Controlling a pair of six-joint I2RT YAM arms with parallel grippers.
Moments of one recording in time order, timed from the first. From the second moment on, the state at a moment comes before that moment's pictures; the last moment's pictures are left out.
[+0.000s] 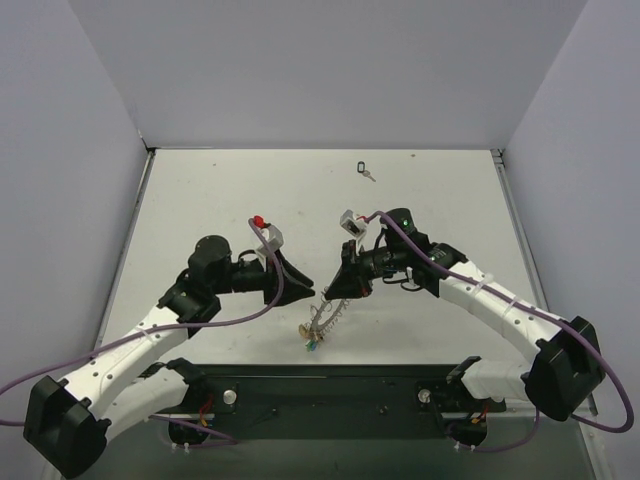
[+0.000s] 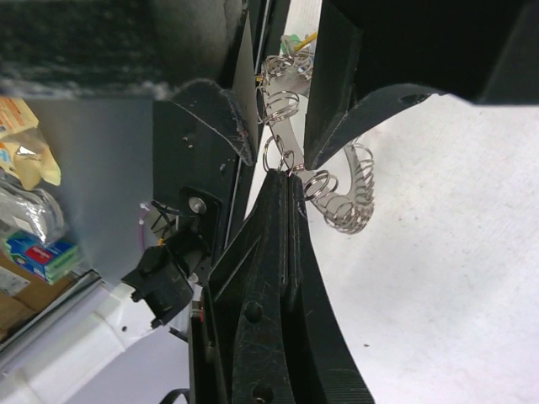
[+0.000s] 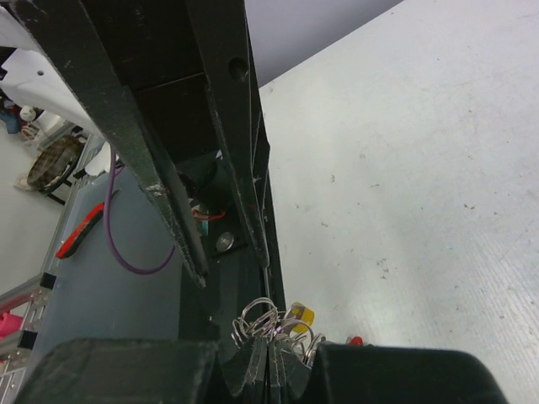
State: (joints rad) left arm -0.60 0.92 0.63 0.15 0.77 -0.30; right arm 0.65 1.25 0.90 -0.26 -0.89 0.05
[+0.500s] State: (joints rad) left arm -0.60 1.02 0.65 0.28 1.00 -0.41; right arm 0.65 1.24 0.91 -0.26 -0.96 0.05
